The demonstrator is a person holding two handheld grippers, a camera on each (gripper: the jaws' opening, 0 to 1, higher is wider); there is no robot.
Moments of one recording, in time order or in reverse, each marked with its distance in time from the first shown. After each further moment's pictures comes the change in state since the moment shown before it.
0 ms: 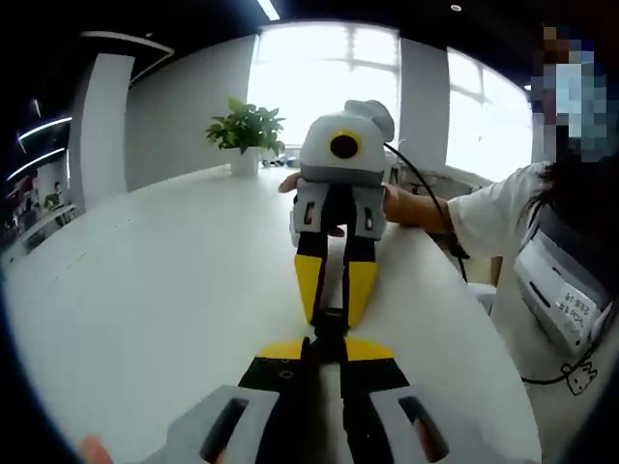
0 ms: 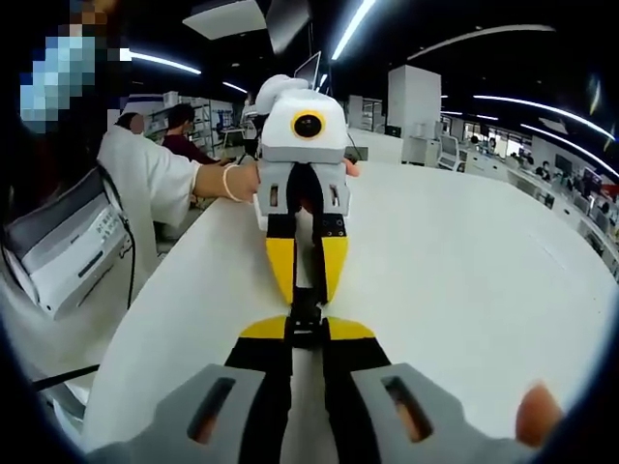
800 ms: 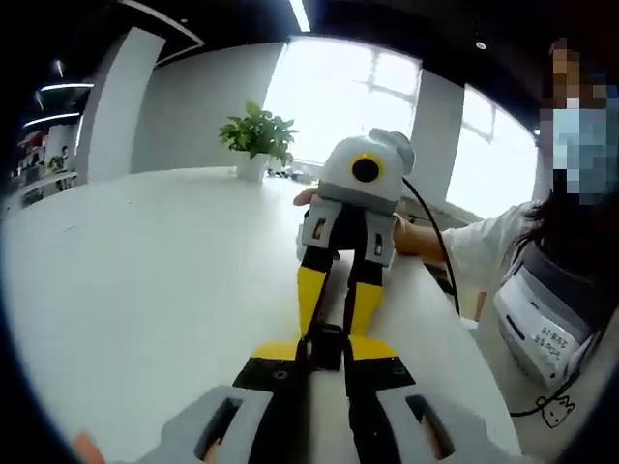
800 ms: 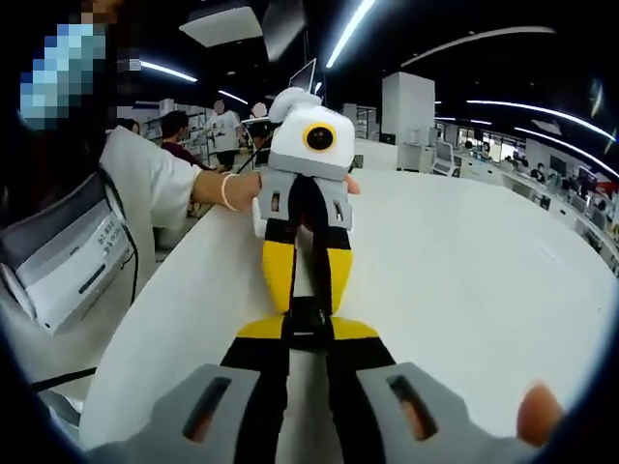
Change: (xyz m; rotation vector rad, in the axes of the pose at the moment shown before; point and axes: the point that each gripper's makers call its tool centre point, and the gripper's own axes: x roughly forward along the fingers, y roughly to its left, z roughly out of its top) left arm -0.002 -0.004 0.007 -0.142 -0.093 -0.077; right arm 0.010 0.008 0.005 0.007 -0.044 -0.009
